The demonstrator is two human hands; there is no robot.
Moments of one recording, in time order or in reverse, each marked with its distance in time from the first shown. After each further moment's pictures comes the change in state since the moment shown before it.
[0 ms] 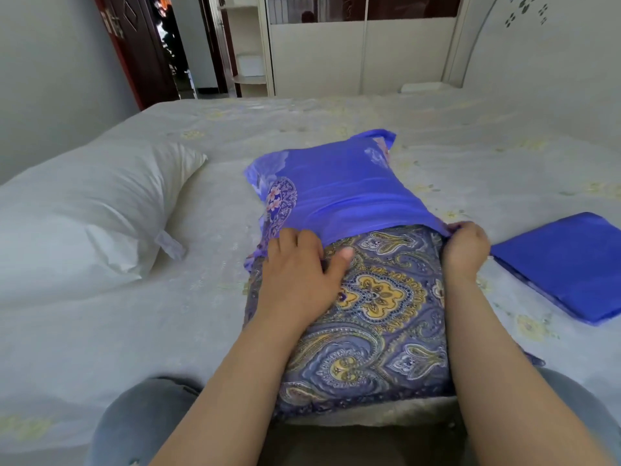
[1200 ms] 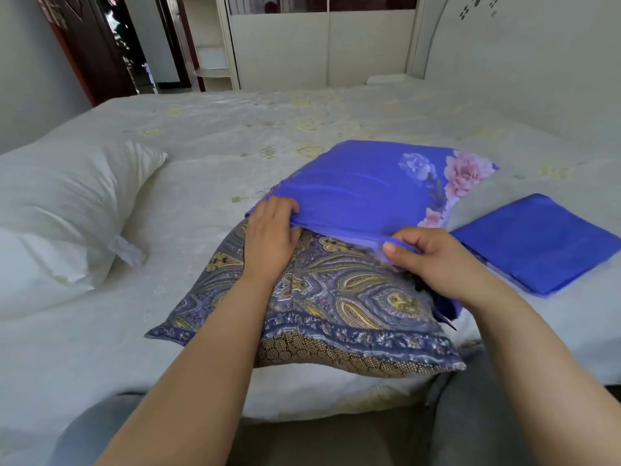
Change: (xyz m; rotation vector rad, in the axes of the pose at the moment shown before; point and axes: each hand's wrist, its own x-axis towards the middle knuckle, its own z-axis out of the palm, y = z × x) left_hand 0.080 -0.033 0.065 -0.001 0.341 0.446; right_hand -0.059 -0.045 -0.081 -0.339 -0.925 -0.428
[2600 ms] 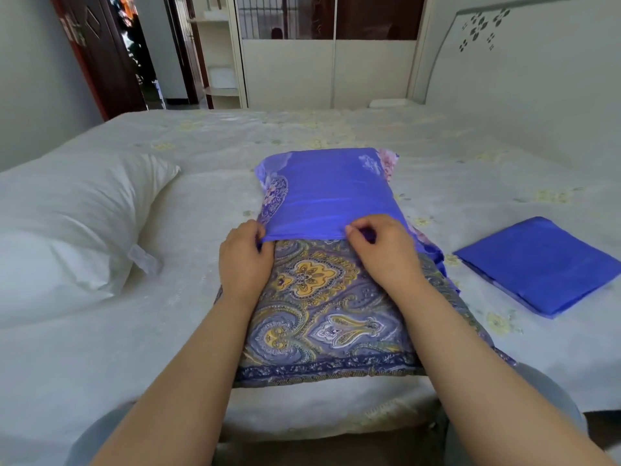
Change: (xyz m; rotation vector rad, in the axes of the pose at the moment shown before) left_hand -0.017 -0.037 -0.038 -0.113 0.035 -0.397; right_hand 0.061 -0.019 0.062 -0.327 0.396 0.016
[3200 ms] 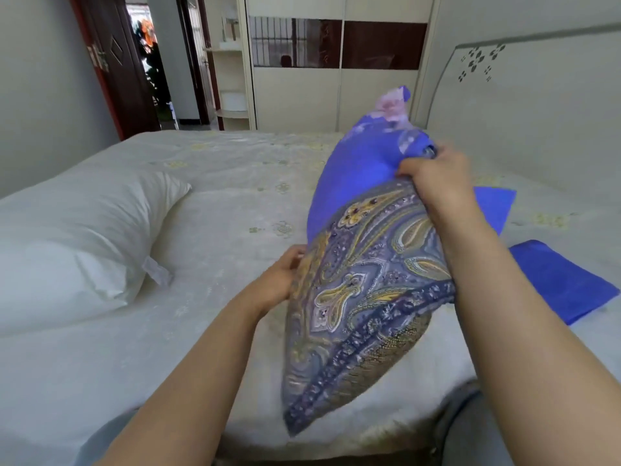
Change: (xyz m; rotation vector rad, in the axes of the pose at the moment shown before) left_hand -0.006 0.046 -0.018 -0.688 -0.772 -0.304; right_hand 0.064 -0.059 -0.105 0.518 0.211 0.103
